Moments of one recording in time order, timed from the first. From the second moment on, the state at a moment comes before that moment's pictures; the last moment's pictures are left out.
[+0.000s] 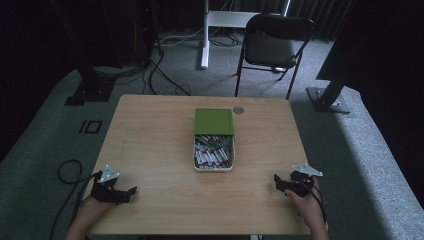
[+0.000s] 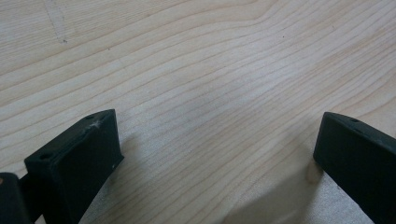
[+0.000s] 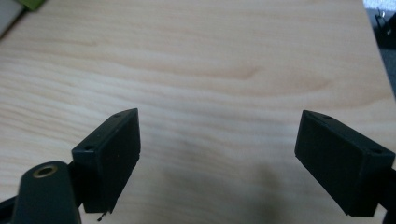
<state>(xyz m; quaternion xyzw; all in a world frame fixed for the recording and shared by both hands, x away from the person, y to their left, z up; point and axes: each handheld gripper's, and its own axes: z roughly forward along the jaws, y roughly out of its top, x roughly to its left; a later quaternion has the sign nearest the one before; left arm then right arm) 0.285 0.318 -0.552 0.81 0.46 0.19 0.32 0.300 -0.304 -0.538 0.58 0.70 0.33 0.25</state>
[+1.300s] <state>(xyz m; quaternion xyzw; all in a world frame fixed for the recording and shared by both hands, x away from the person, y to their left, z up) 0.285 0.318 -0.552 0.81 0.46 0.19 0.32 0.324 -0.228 -0.458 0.48 0.72 0.42 0.27</state>
